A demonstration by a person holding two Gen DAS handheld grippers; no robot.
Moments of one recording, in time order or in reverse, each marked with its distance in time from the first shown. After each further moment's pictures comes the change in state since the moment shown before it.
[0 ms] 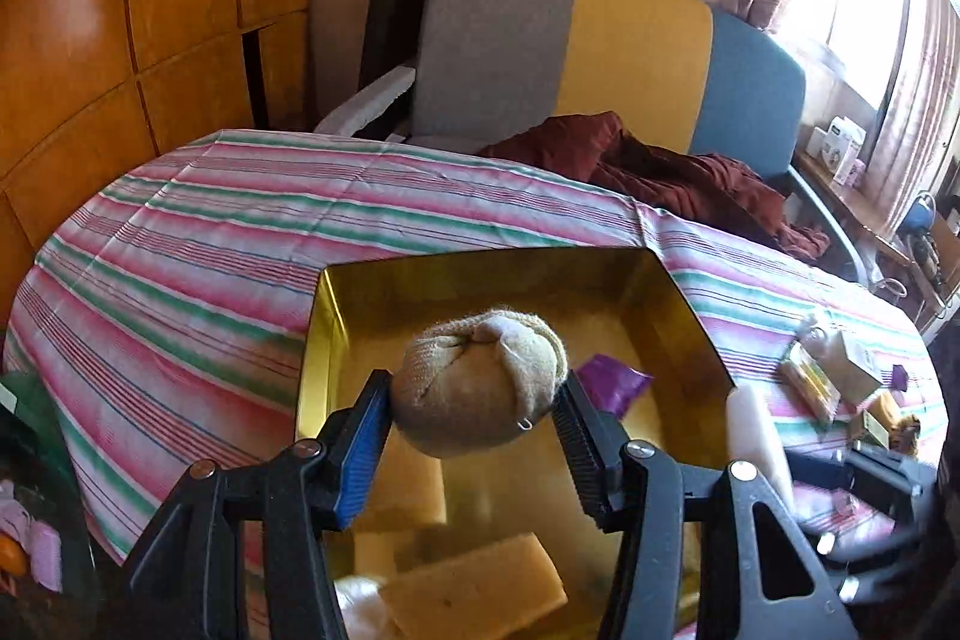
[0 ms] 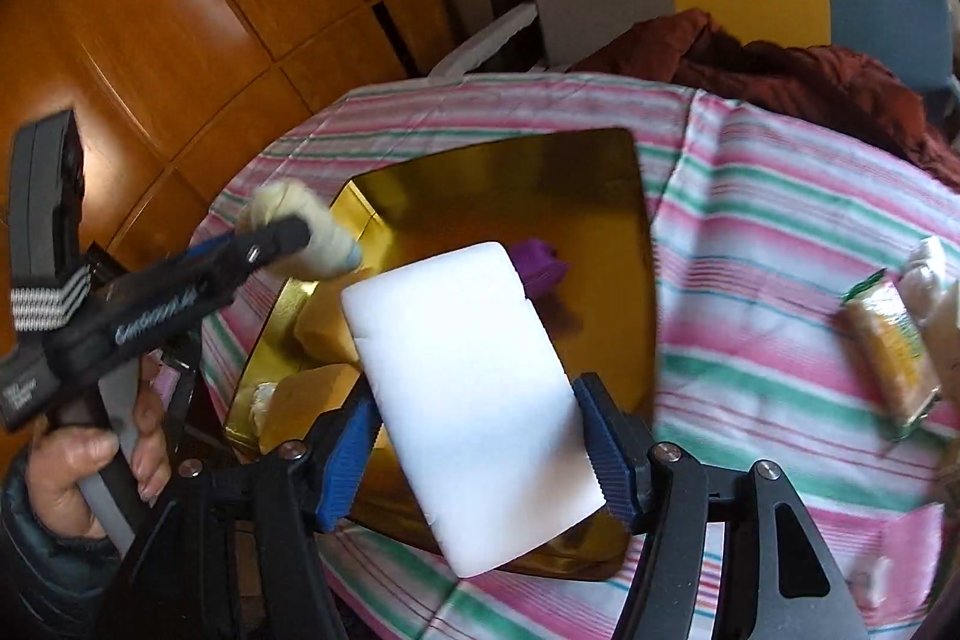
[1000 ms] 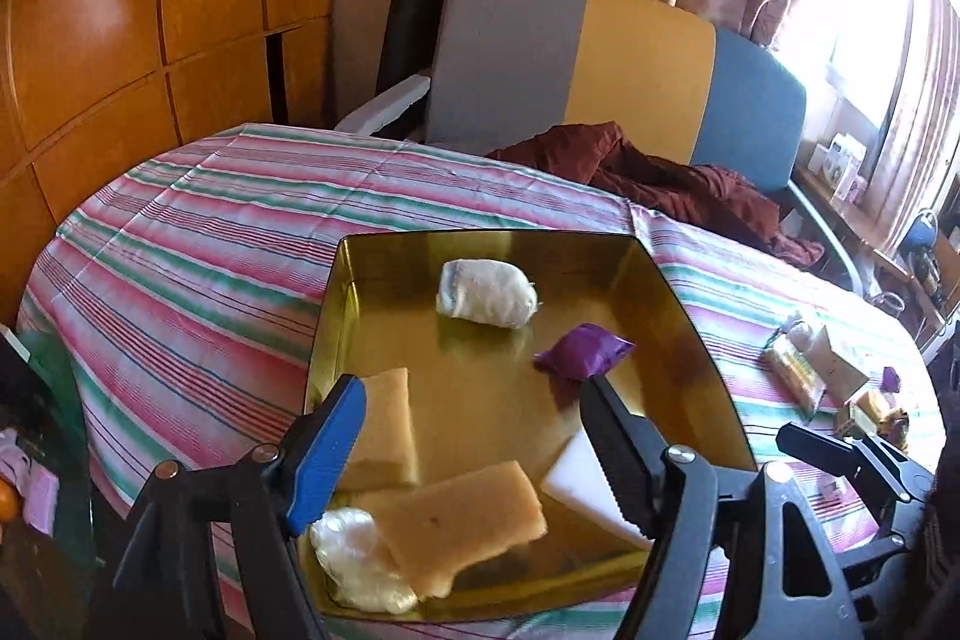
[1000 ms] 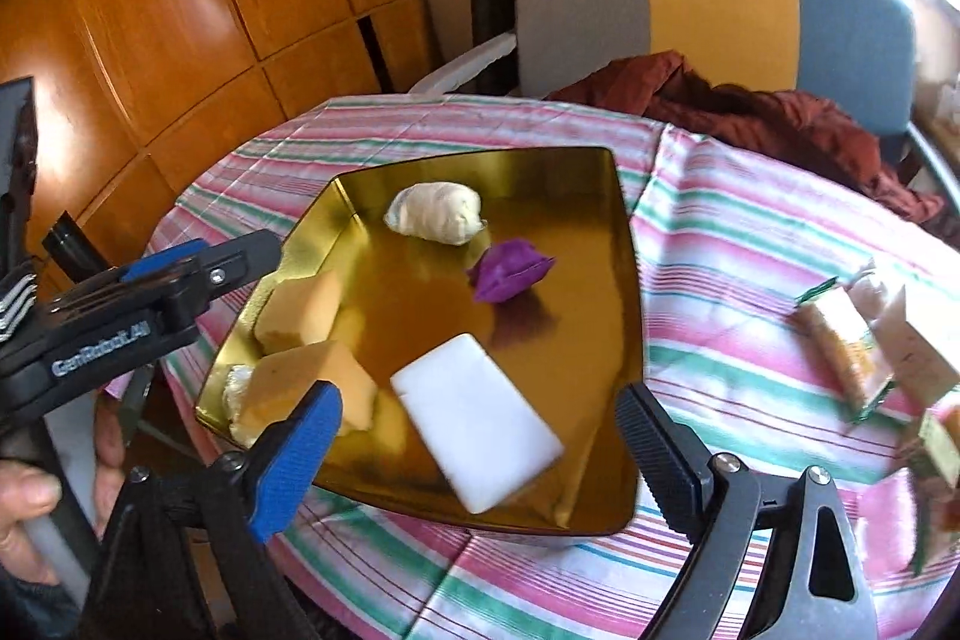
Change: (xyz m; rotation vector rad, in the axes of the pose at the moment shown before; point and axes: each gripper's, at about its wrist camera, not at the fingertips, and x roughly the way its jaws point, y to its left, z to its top) left arm -0.039 -0.008 -0.037 -0.045 -0.045 0.017; right arm -0.018 0.024 -0.026 -0.068 -0.094 -0.167
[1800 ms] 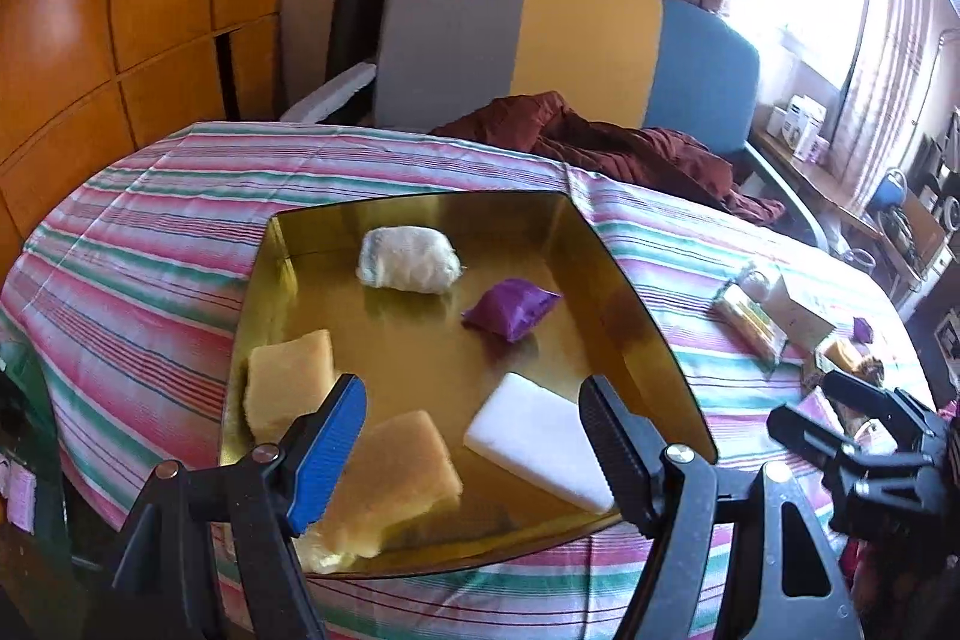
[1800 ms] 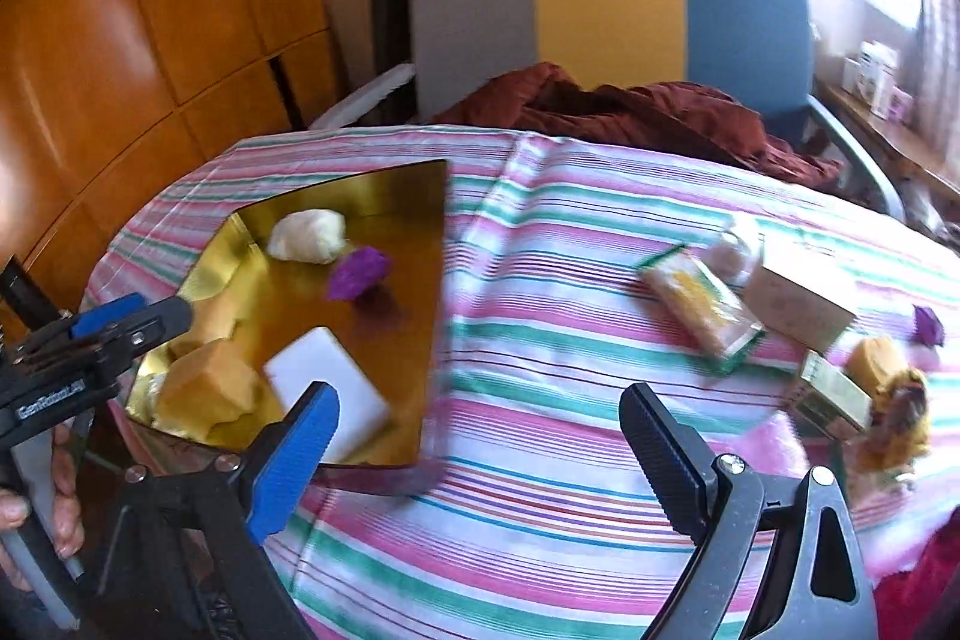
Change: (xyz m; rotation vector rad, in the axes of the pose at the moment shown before) left arm -0.004 -0.041 -0.022 0.083 0.046 -0.087; right arm -0.049 -0.072 -0.026 0.119 -0.060 -0.173
